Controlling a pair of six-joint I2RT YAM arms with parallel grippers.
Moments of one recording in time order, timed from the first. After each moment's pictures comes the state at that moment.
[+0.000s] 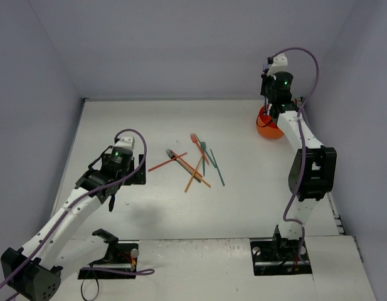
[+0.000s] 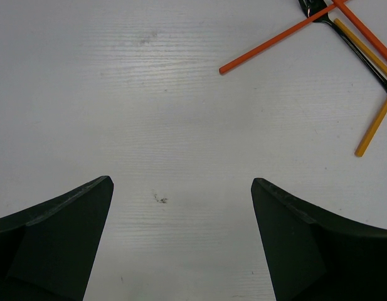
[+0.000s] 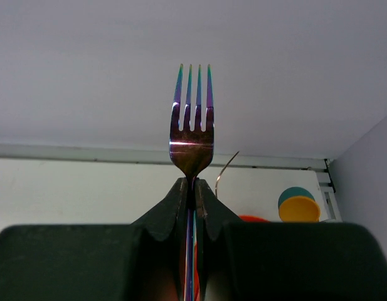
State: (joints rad) left arm -0.46 0.94 0.87 -0.77 -0.30 -0.33; right arm 0.05 1.87 1.57 0.16 0.05 -0.09
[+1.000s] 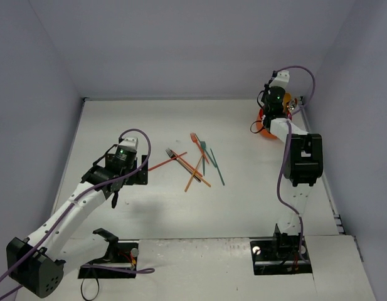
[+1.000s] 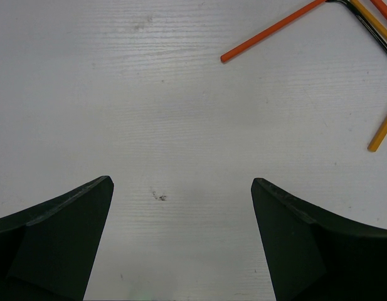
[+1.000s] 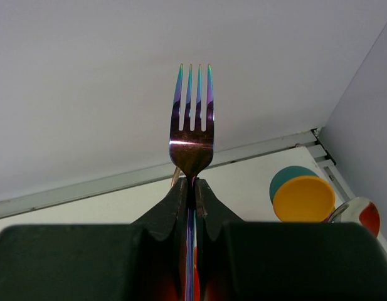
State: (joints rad) left arm -0.46 1.00 0.86 -0.77 -0.29 -0.33; right arm 0.02 2.11 1.49 0.56 0.27 0.04
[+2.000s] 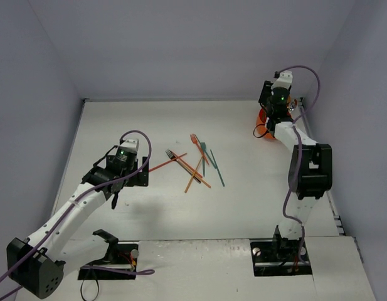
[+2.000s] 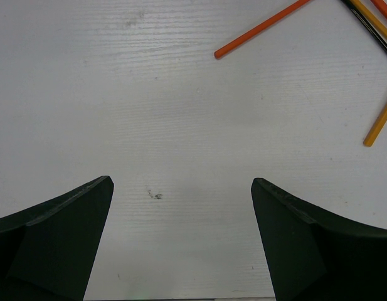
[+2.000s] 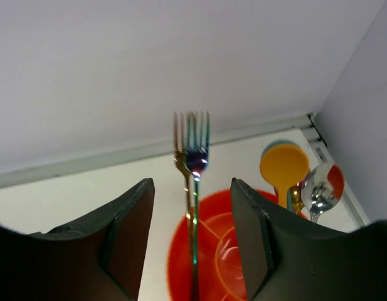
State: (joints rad) left arm -0.46 1.01 0.86 -0.77 -0.27 -0.33; right arm 0.03 1.94 1.35 0.46 0.24 0.05
